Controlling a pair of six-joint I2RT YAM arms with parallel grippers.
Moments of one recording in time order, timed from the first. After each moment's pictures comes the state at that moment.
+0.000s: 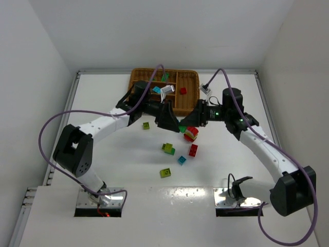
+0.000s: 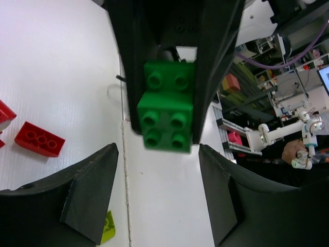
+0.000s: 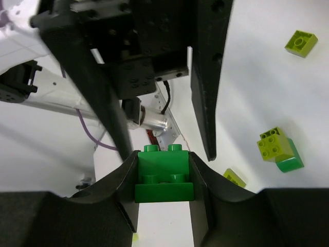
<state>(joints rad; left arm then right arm) -0.54 1.62 1.15 0.13 1.29 -0.48 0.32 1.19 0.88 -0.07 -0.97 0.59</state>
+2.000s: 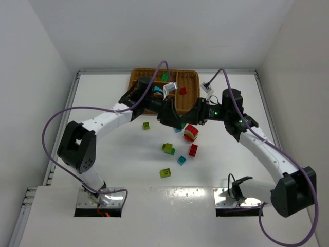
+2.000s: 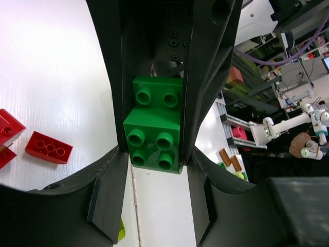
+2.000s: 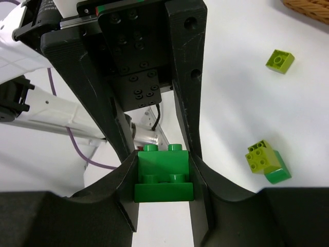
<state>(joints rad) -0.55 1.68 1.27 0.03 1.31 -0.39 0.34 1.19 0.86 -0.01 -0.87 0.62</state>
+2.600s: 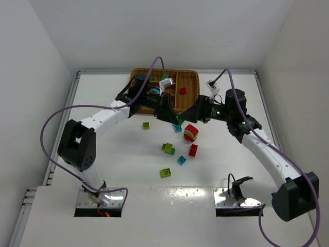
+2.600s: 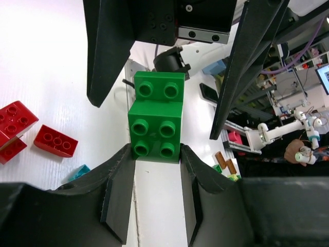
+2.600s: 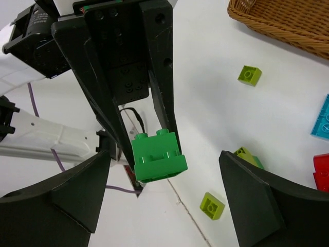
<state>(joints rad) -0.49 1.70 1.30 0.00 1.35 -0.40 0.32 1.15 0.87 -0.03 -0.74 0.62</state>
